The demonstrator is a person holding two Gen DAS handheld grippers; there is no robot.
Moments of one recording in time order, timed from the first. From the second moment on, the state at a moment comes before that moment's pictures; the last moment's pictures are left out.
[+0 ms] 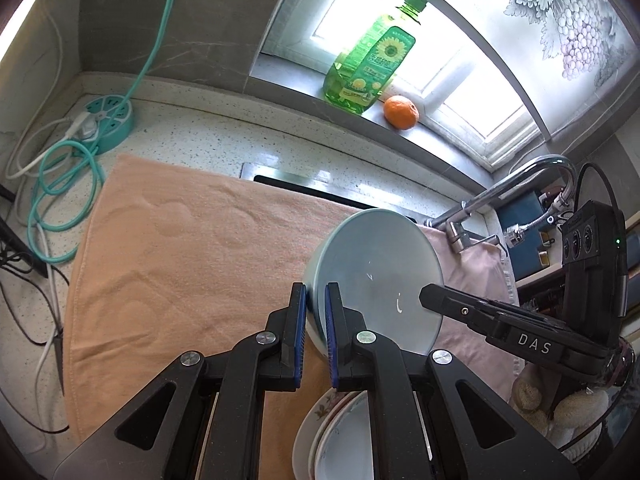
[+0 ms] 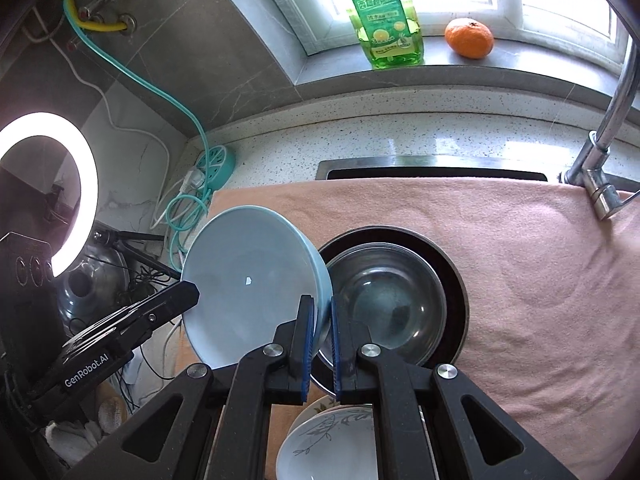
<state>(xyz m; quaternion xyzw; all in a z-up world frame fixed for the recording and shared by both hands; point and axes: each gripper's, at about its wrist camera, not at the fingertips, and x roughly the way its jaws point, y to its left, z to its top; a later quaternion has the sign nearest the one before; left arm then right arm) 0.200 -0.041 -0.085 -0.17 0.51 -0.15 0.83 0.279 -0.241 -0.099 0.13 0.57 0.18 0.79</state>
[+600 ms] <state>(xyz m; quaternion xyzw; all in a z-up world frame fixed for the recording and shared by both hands) 0.212 -0.080 -0.106 -0.15 0.54 -0.17 0.81 0.286 -0.285 -0.117 0.13 0.57 0.14 0.79</state>
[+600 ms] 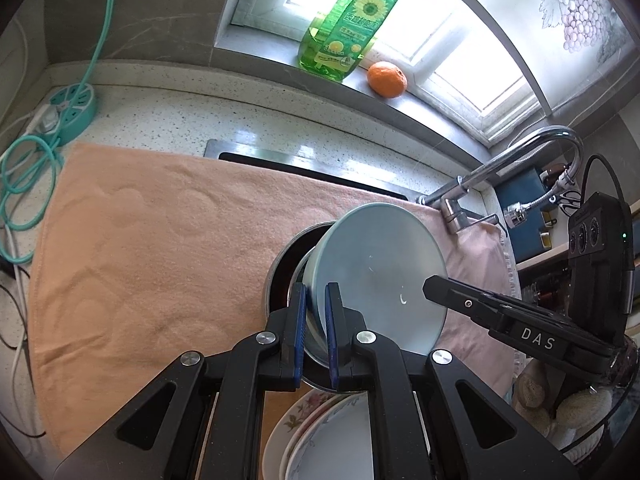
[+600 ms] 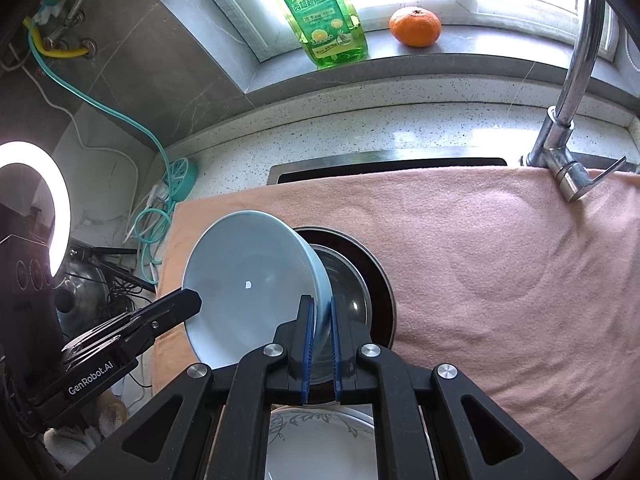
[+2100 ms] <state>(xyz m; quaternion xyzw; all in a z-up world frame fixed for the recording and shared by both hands) 0.216 -0.087 -0.131 -0.15 0.57 -0.16 0.79 0.292 -0.290 -0.156 0.14 0.60 0.13 0.77</state>
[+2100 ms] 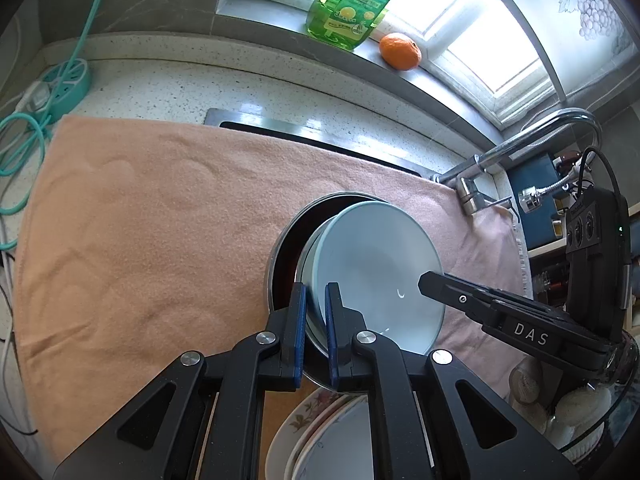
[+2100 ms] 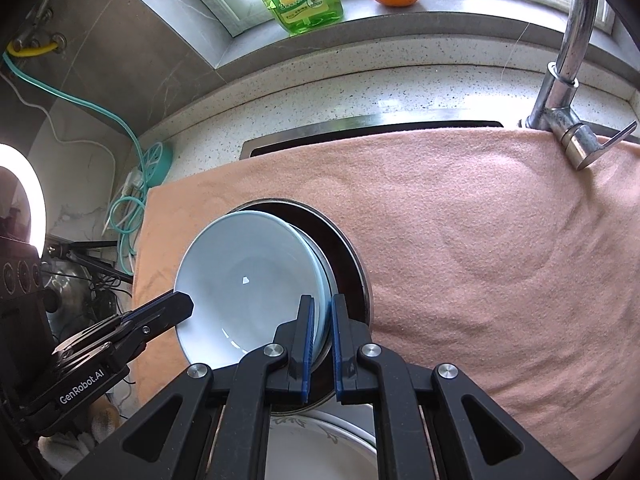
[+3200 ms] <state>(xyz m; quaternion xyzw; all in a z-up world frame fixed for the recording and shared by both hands) 0.179 -0.033 -0.112 -0.20 0.53 -0.11 0.82 0.248 -0.336 -0.119 0.16 0.50 0.13 0.84</state>
